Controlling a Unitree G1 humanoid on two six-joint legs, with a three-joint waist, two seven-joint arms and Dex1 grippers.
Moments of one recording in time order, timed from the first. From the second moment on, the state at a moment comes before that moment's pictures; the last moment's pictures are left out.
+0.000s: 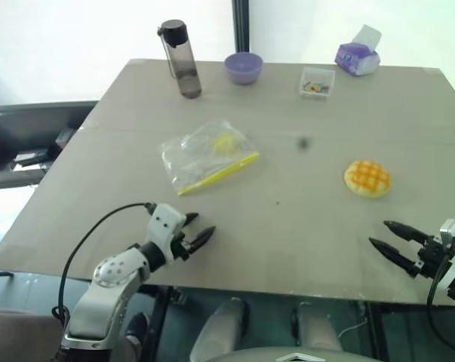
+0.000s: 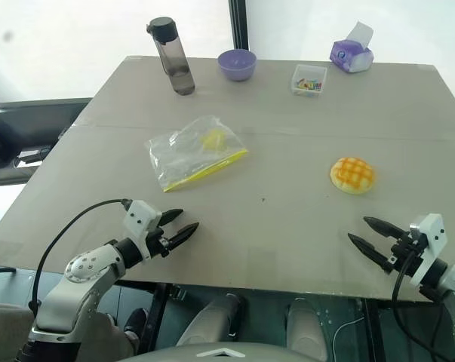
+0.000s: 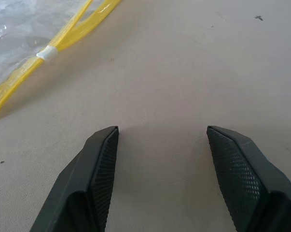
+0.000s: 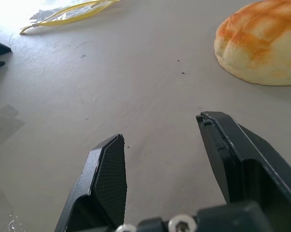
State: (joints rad) left arm 0.14 0.53 0.06 -0.36 -0.30 0.40 -0.63; right arm 0.33 -0.65 -0.36 -0.18 0.46 0.03 0.97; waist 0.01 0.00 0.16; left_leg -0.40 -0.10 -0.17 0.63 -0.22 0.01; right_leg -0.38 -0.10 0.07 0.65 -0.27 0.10
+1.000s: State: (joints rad) left arm 0.14 0.53 0.11 -0.34 -0.32 0.40 -0.61; right arm 0.28 -0.68 -0.35 -0.15 0.46 0.03 1.04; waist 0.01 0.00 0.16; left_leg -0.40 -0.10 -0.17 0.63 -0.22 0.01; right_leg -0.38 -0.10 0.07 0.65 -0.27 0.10
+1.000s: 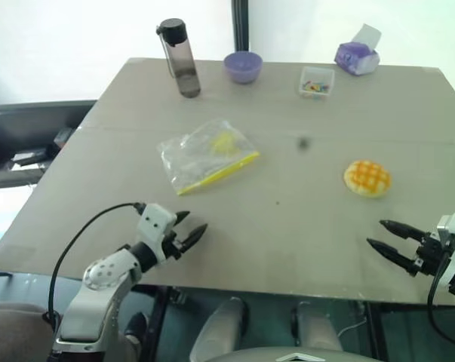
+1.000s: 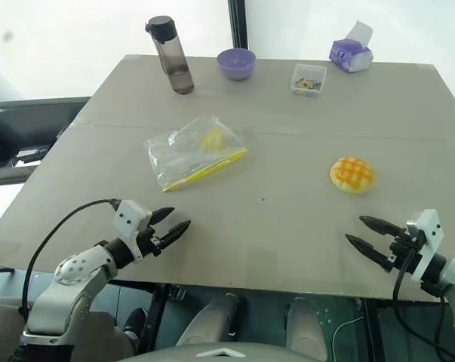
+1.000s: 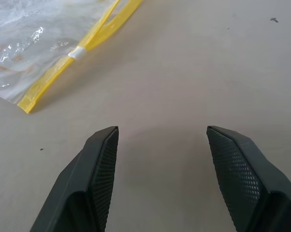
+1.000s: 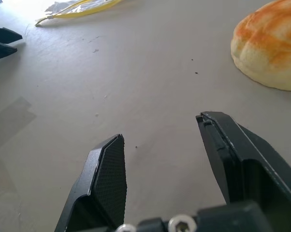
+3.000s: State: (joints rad) left arm -0.51 0.26 0.48 0.09 -0.95 1.39 -0.28; right arm -0.27 -0.59 0.24 -0.12 -0.21 0.03 0.61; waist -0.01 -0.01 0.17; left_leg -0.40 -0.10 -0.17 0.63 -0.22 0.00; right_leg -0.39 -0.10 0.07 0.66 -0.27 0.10
